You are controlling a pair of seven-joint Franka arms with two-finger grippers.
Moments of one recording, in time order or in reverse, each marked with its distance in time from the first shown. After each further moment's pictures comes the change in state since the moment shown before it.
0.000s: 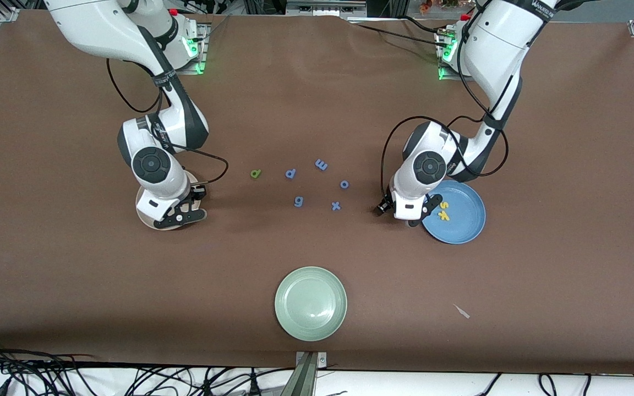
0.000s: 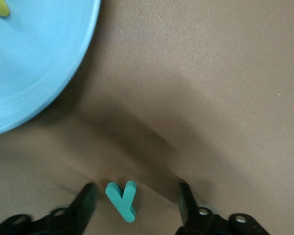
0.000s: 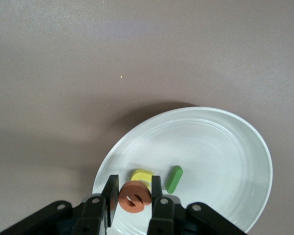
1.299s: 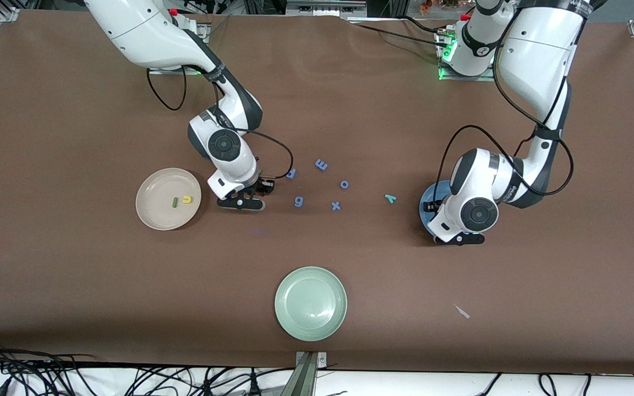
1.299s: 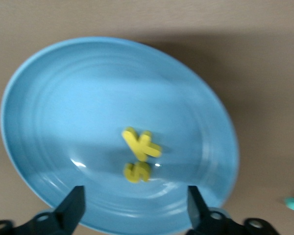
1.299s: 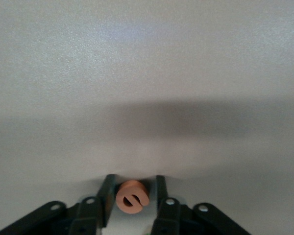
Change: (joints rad) left arm 0.055 0.021 0.160 0.231 0.054 -0.524 0.847; right arm 0.024 0.133 0.248 0.016 0.011 0.221 0.605
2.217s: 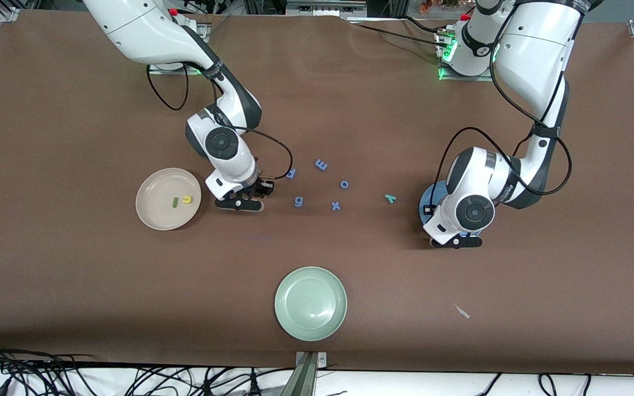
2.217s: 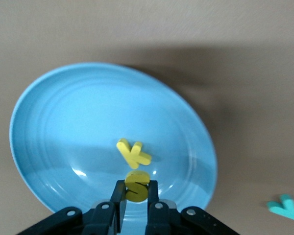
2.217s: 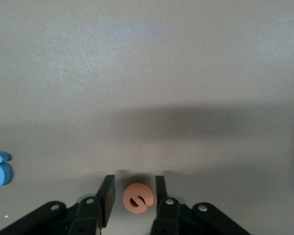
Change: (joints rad) left arm -0.015 0.014 0.014 0.021 0.040 0.008 0.010; right arm -0.002 -0.018 0.000 0.013 0.006 -0.010 -0.001
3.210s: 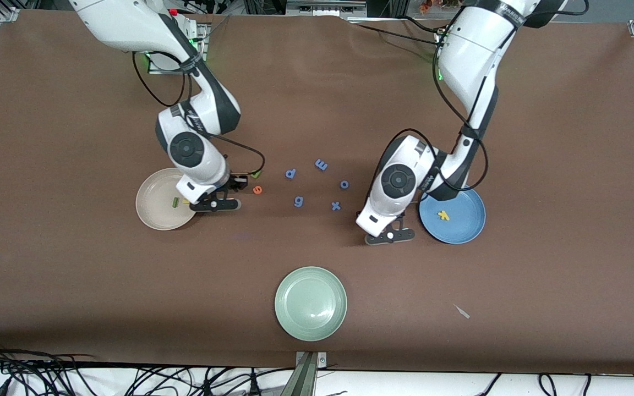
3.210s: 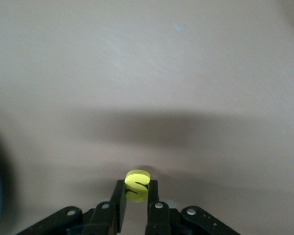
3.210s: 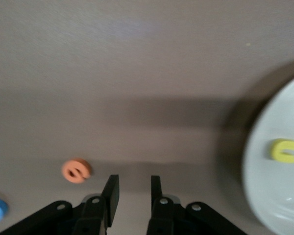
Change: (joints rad) left arm -0.197 0.081 -0.018 0.098 -0.047 0.288 -0.313; right arm -0.017 -0.089 -0.054 -0.031 0.088 -0.134 -0.219
